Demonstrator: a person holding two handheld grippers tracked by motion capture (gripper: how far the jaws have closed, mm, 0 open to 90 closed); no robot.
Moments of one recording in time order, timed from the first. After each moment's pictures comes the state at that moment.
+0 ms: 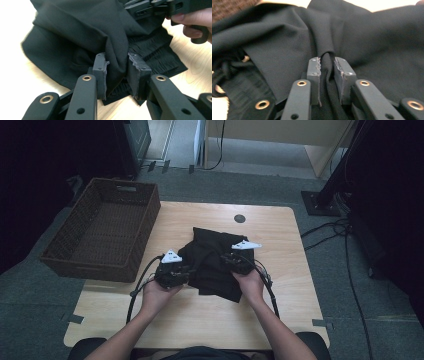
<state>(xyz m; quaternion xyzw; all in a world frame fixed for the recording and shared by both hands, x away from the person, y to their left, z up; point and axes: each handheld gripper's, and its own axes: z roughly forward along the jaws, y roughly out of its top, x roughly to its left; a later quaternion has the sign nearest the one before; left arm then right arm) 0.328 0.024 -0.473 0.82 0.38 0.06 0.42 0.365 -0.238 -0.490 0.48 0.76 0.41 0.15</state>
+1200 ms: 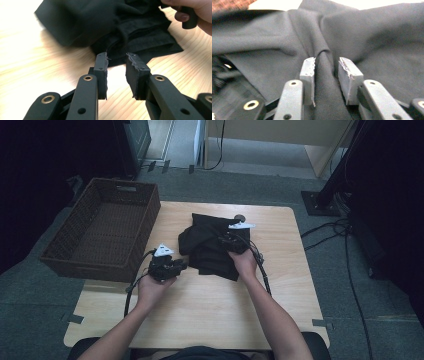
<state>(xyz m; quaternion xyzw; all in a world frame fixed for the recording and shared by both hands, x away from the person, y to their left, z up) 0.353 0.041 -0.476 0.80 0.41 0.09 0.43 0.445 -0.234 -0.490 0.50 0.75 0.41 0.17</state>
